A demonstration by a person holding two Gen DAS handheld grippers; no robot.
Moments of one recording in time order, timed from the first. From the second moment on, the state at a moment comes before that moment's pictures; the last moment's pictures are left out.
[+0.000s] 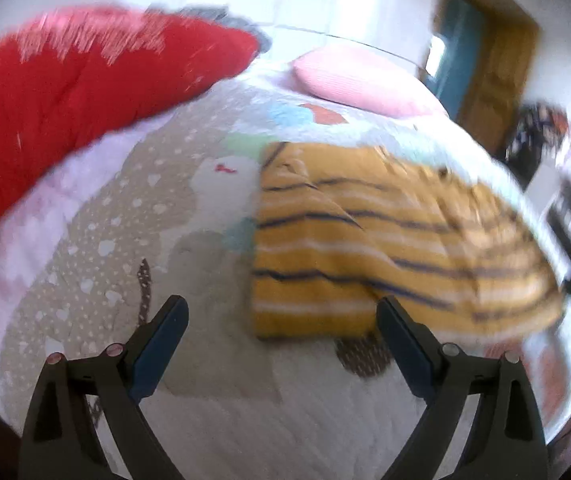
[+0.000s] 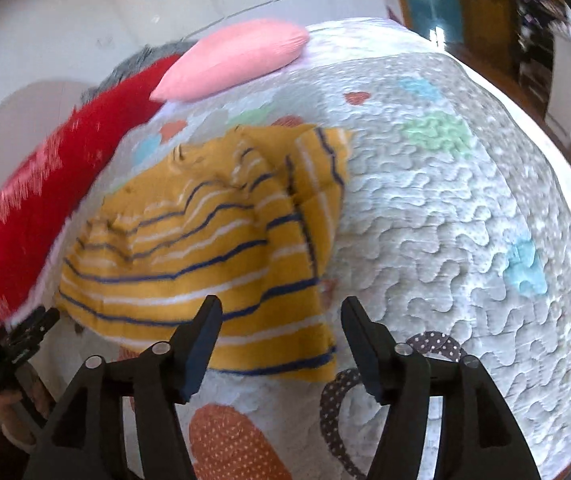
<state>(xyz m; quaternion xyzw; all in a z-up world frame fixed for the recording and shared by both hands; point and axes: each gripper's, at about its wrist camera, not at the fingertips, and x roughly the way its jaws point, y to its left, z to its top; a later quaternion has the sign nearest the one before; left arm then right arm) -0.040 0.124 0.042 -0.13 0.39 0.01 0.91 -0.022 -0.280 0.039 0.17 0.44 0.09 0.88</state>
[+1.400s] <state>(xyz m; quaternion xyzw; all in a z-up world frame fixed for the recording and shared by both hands) -0.001 0.183 0.032 -0.31 0.43 -0.05 0.85 -0.011 -0.272 0.068 0.23 0.39 0.13 0.88</state>
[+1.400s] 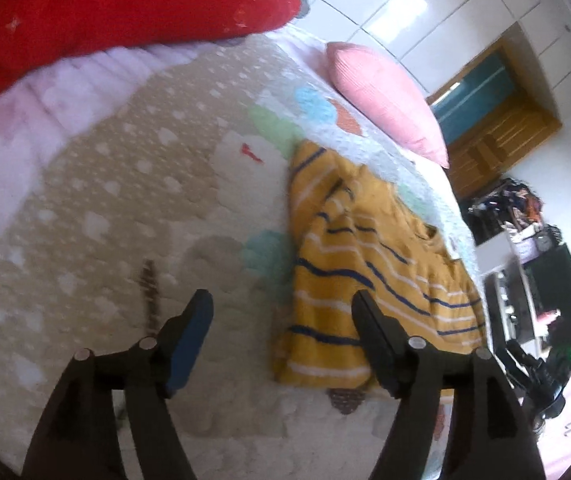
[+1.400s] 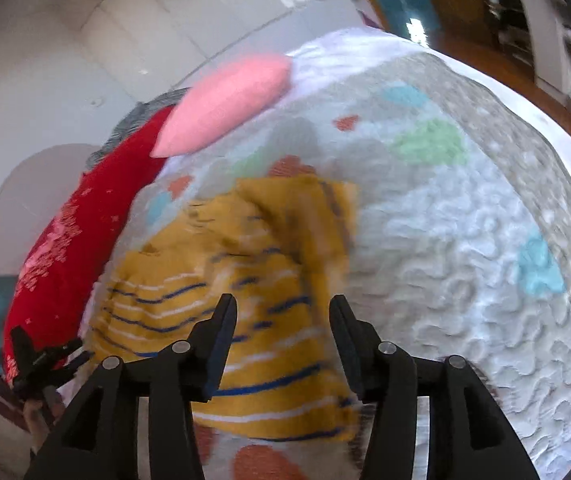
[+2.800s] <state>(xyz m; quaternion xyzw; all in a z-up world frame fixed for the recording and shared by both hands) -0.007 0.062 0.069 -0.32 0.39 -0.16 0.85 0.104 0.023 0.088 -0.12 0.49 0.22 0.83</state>
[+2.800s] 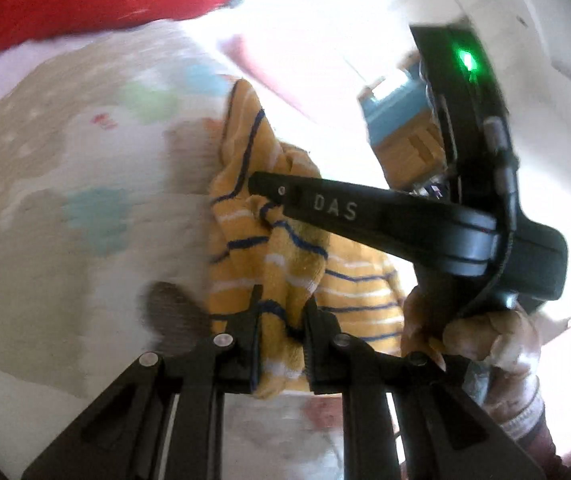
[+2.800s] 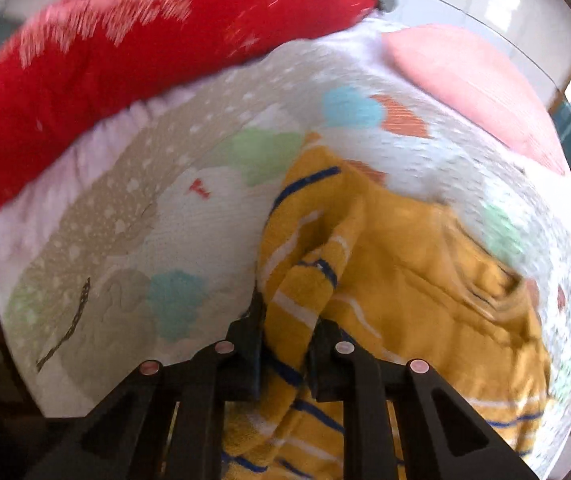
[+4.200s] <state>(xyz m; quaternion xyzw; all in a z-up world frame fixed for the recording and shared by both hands) -0.014 -0.067 0.068 -0.19 0.48 -0.18 0.83 -0.007 -0.335 0.016 0.30 0.43 0.14 0.84</state>
